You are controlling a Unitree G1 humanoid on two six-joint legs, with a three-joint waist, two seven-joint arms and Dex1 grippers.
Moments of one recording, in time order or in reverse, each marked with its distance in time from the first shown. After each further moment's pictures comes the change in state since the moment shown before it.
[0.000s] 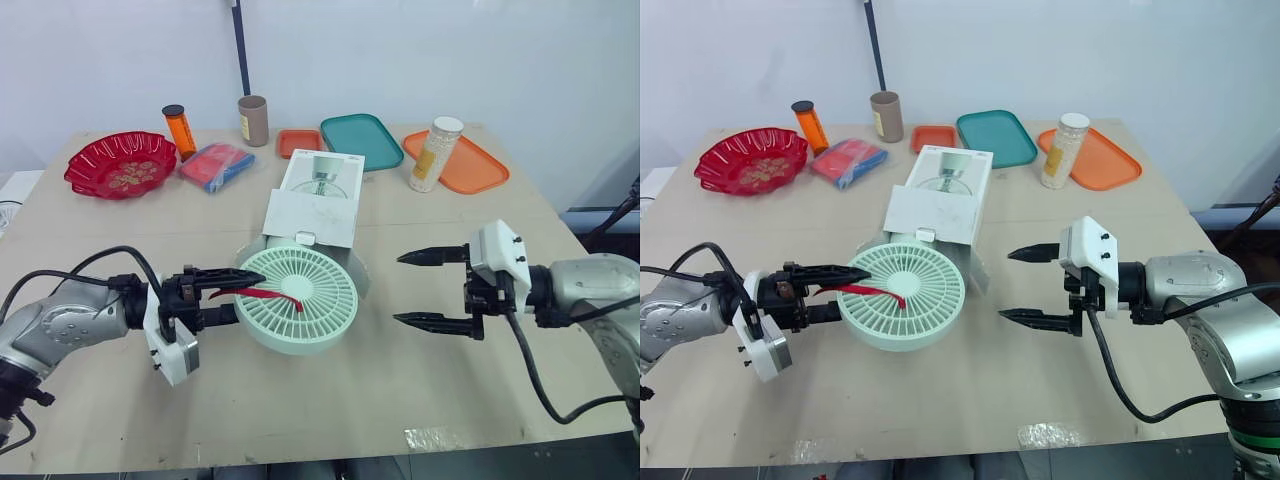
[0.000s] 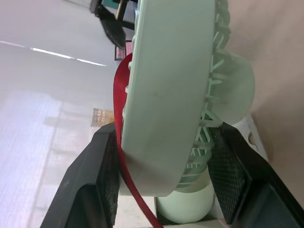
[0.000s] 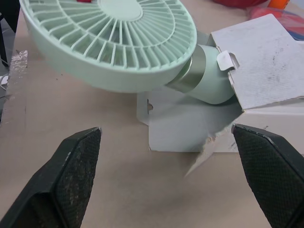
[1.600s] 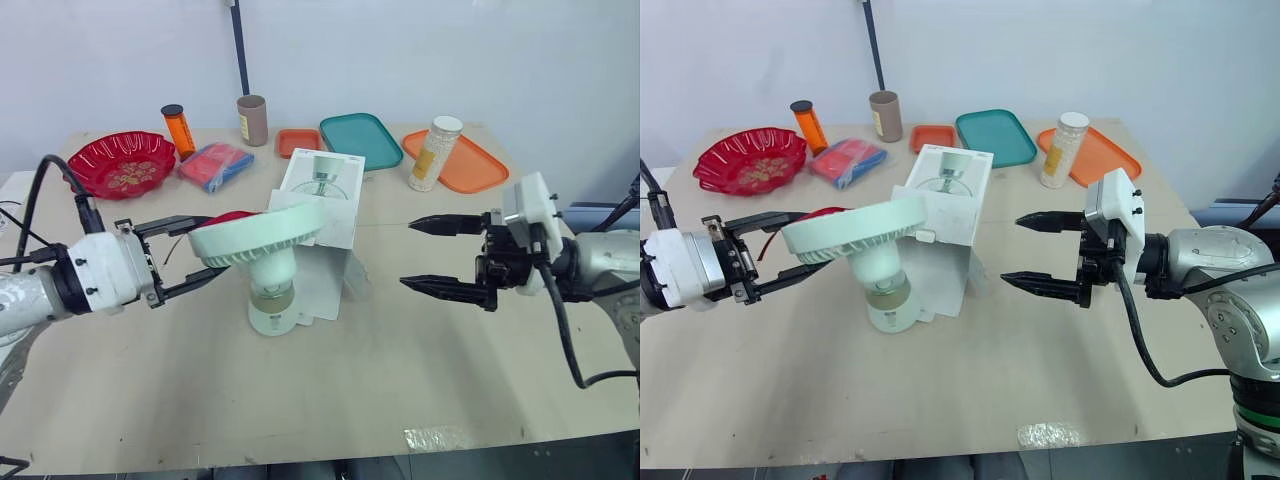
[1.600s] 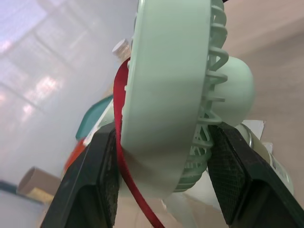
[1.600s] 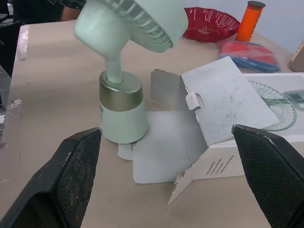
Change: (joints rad) left arm 0.355 -0.049 0.611 -0.543 -0.597 1.028 -0.261; right arm -0.119 0.015 -0.078 0.027 0.181 0.159 -0.086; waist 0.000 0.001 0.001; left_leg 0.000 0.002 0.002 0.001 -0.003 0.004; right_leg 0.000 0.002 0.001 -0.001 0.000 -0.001
